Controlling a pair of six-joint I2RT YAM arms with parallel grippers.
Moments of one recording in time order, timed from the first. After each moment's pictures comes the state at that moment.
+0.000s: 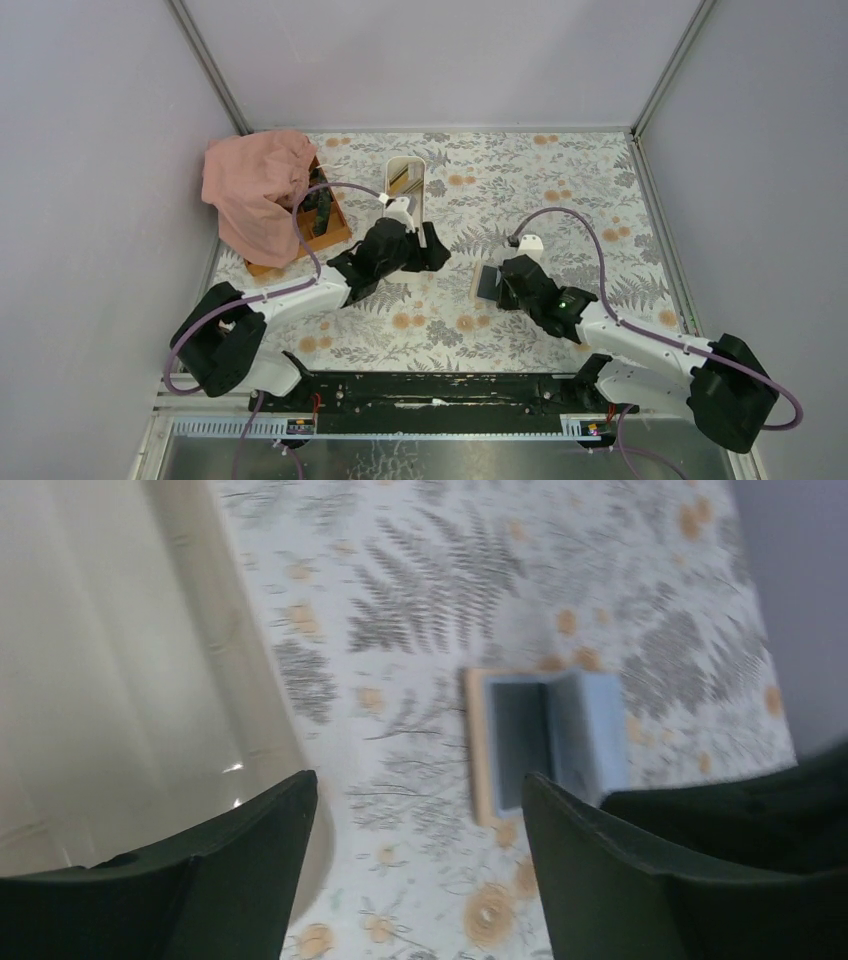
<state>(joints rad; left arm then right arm) -0.70 1.42 0.72 0.16 -0.03 -0.65 0.81 1.08 0.52 -0.23 0.32 0.63</state>
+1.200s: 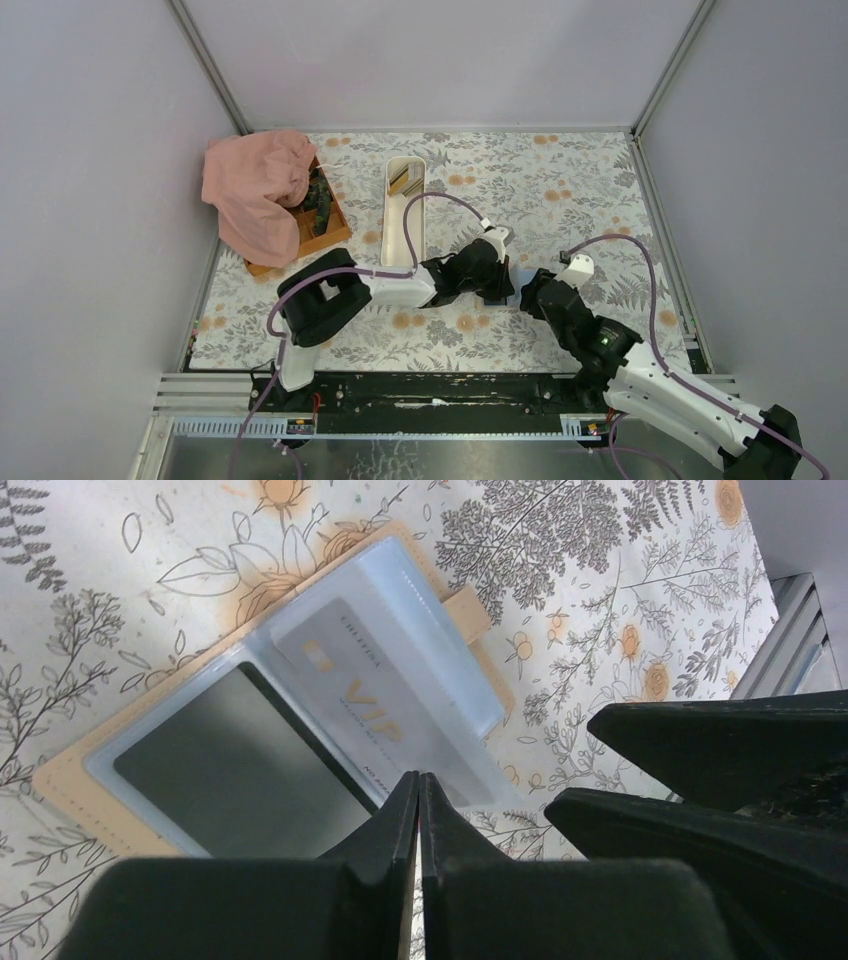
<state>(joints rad) -1.03 1.95 1.11 0.26 0.08 -0.65 0.81 0.60 0.32 -0.39 0.57 0.77</state>
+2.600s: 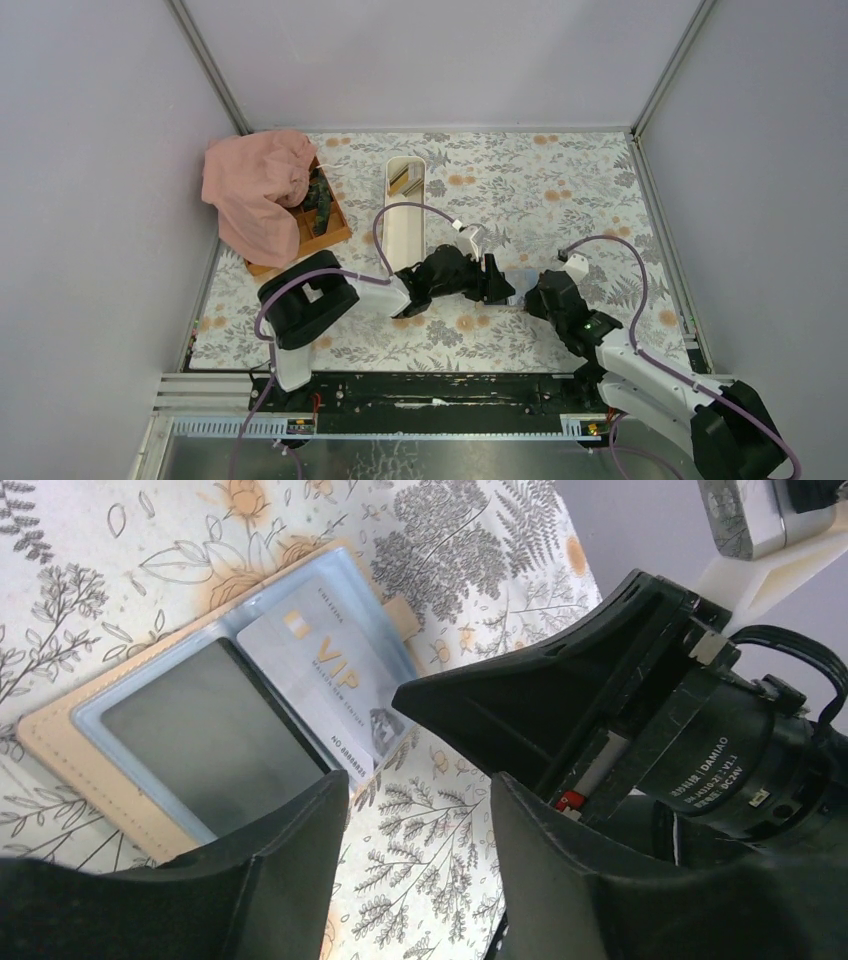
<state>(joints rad) -0.96 1.86 0.85 0.67 0.19 -0.80 0.57 0.85 0.21 -0.11 0.34 0.78</state>
